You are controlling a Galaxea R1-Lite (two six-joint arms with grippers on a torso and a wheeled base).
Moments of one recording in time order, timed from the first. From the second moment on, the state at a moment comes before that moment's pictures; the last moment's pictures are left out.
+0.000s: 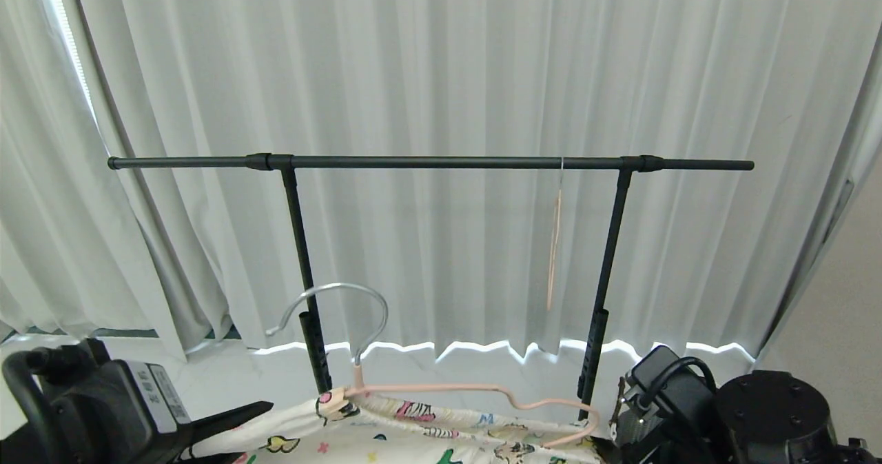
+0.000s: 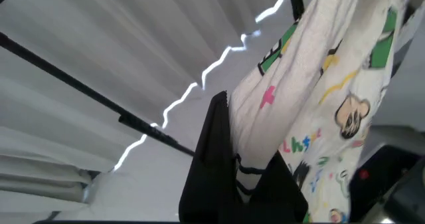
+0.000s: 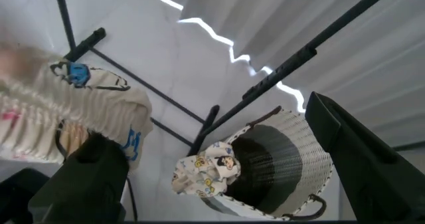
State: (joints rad) left arm -0.95 0.98 -0.51 0.04 0.37 0.30; right arm 0.93 1.62 -0.26 -0.81 -0.47 -0.04
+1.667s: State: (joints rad) left arm -1.18 1.13 -0.38 -0.09 0.51 0.23; right arm 1.28 1.59 -0.46 -0.63 -0.22 -0.14
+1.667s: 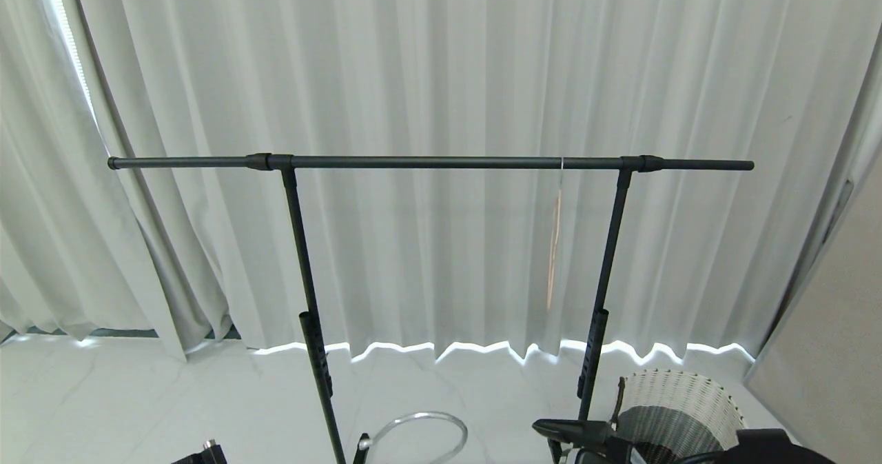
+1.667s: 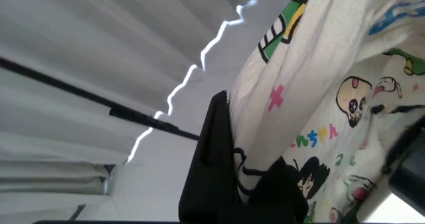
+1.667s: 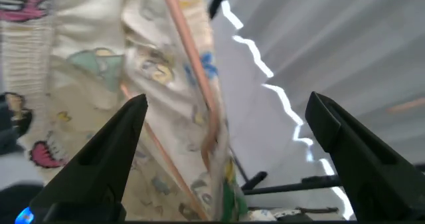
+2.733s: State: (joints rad) left arm -1.23 1.13 -0.37 -0.18 0.52 0.23; right arm 1.28 1.60 -0.58 -0.44 -0.05 -0.13
